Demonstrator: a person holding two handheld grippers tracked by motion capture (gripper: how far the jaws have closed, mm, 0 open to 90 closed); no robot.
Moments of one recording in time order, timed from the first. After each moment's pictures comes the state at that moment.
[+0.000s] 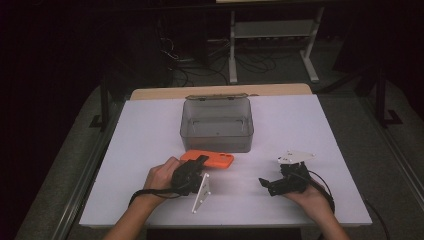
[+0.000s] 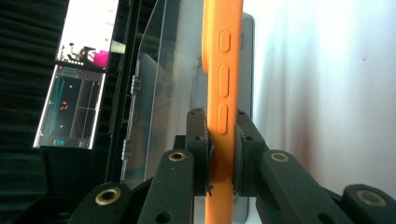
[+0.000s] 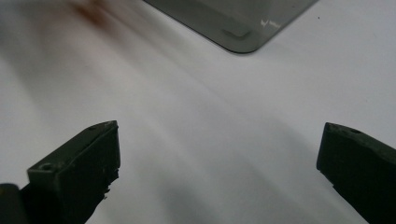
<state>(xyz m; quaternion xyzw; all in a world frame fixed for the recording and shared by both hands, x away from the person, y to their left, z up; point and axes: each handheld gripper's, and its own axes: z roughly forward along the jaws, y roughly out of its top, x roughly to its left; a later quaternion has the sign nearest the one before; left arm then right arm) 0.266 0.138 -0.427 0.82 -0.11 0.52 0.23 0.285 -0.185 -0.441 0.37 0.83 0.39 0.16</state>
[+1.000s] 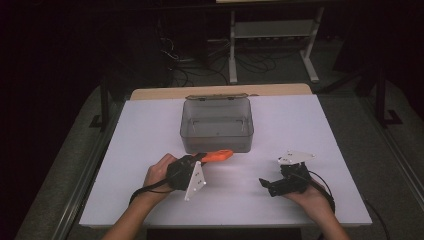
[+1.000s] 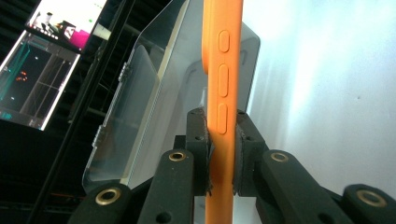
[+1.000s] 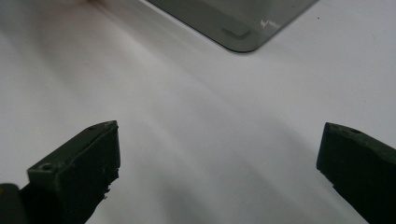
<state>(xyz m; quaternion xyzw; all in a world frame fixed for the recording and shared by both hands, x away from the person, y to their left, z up) 0.278 0.149 -0.413 0.84 -0.02 0.44 0.31 0.284 -0.185 -0.440 0.37 0.83 0.39 0.16</state>
